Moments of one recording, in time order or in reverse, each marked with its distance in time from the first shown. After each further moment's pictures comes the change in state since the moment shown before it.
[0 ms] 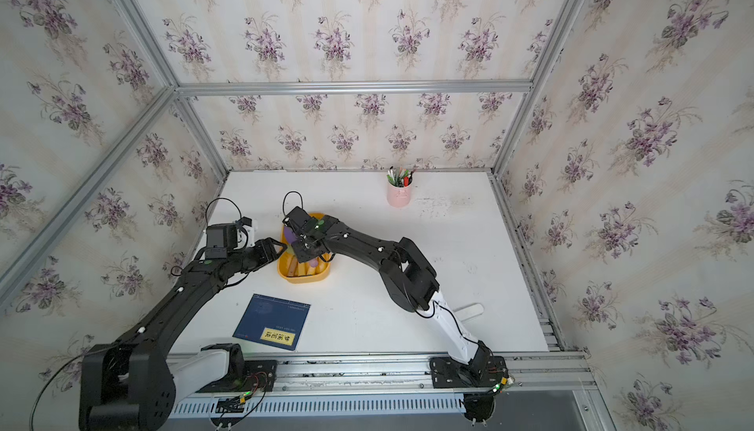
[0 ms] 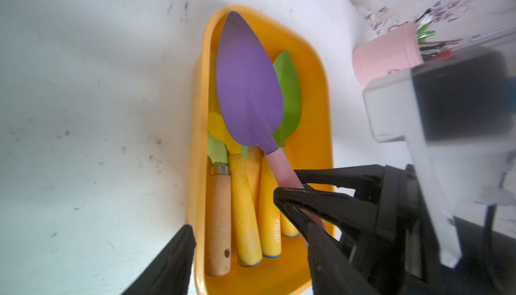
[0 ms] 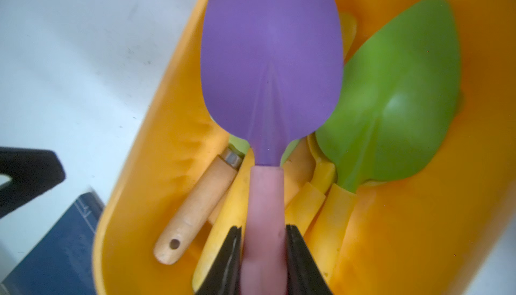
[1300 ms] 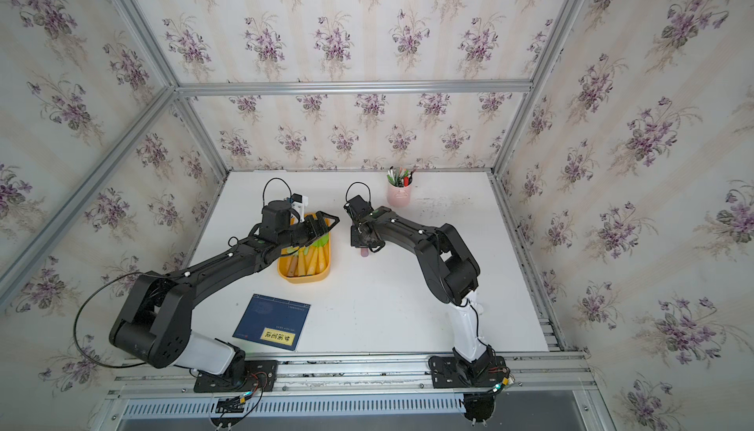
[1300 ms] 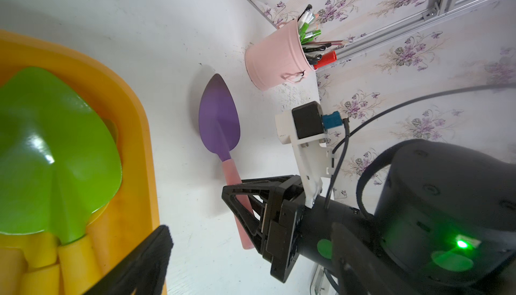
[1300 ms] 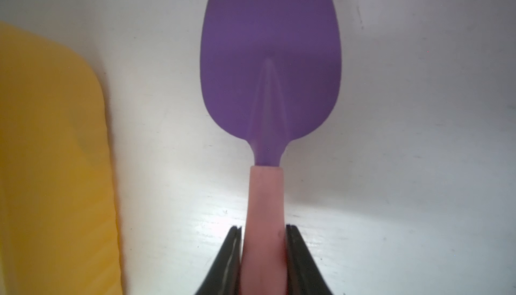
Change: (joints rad) left arm -0.400 0.393 0.171 0.476 -0.043 -0.370; right arm -0.290 -0.216 -0.480 0.105 0.054 0.193
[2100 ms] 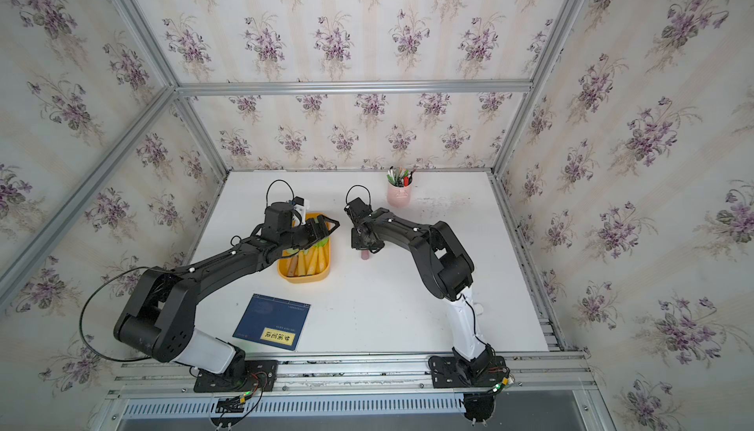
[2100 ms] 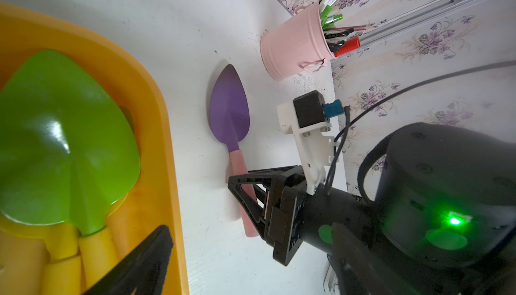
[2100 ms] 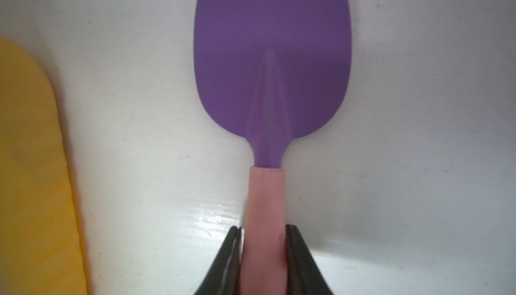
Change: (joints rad) left arm 0.004 0.028 -0.002 -0.025 0.006 0.032; right arm -0.009 0.047 0.007 0.010 -0.011 0.000
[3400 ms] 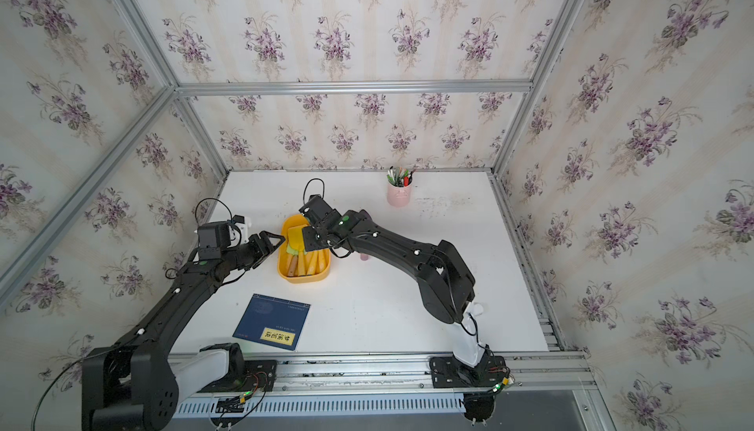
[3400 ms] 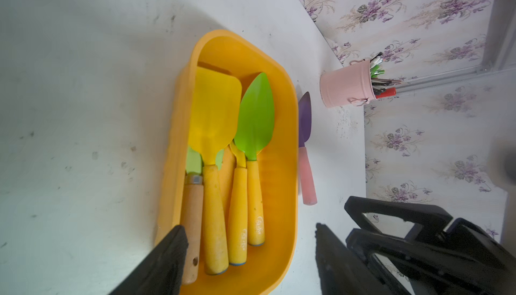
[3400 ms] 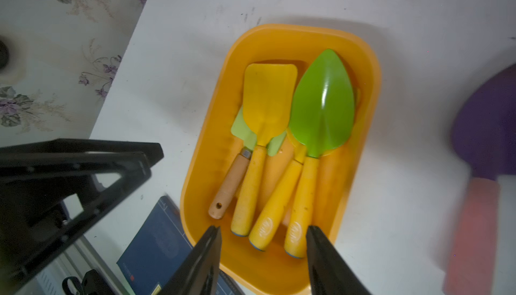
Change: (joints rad) left arm 0.471 -0.409 -0.224 -0.358 0.166 0.188; right arm 0.279 -0.076 0.246 0.020 -0.059 -0.024
